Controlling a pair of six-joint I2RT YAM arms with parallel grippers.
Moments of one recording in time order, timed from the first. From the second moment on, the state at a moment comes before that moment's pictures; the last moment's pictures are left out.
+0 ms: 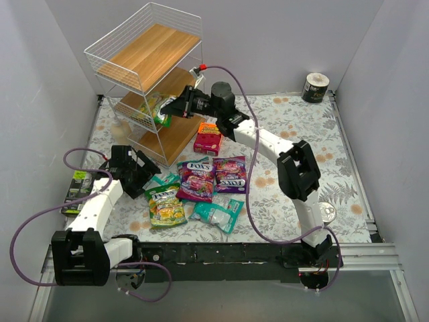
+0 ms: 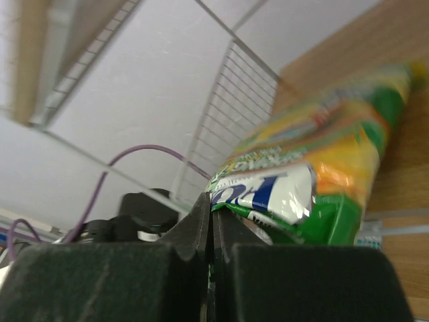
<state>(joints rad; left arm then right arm) -0.02 1.14 0.72 -0.58 0.09 -0.83 0.72 2.11 1.86 0.41 -0.63 0.96</state>
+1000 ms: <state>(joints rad) -0.02 1.07 0.72 -0.66 0.09 -0.79 0.79 2.23 1.93 0.46 -0.40 1.11</state>
